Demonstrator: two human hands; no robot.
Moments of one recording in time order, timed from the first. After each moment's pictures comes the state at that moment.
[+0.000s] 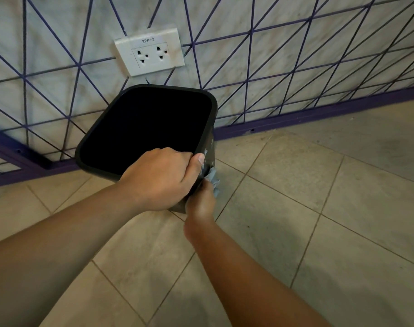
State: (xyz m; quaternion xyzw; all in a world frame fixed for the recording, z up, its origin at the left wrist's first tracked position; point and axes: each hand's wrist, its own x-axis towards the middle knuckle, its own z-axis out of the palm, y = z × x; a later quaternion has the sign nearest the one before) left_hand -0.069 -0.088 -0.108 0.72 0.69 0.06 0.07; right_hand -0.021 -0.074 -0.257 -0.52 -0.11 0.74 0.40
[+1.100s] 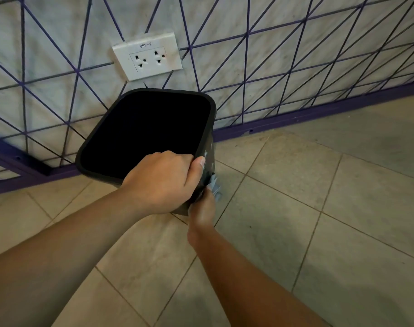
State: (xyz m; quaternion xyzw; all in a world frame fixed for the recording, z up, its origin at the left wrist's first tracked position) left_hand -0.065 -0.089 -0.106 0.71 0.70 0.04 0.04; right_hand -0.020 -0.080 -0.270 -0.53 -0.14 0.73 0.41
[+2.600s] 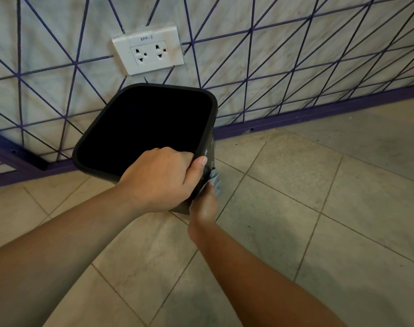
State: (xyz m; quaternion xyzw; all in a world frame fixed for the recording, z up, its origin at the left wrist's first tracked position) left_hand -0.072 -0.087 -0.110 0.72 0.69 0.06 0.05; right_hand -0.017 -0.075 -0.264 -0.53 -0.12 0.74 0.39
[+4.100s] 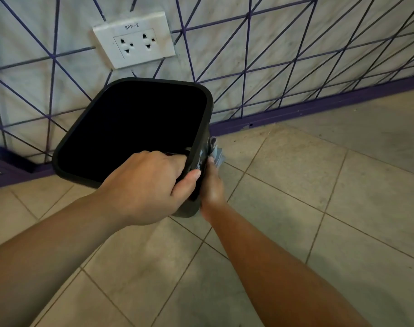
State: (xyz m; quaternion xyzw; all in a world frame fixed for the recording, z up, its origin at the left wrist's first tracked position) left_hand -0.081 -0.087 -0.110 0.75 0.65 0.06 0.09; right_hand 0.001 -0.023 -0.259 -0.48 -0.23 0.77 0.35
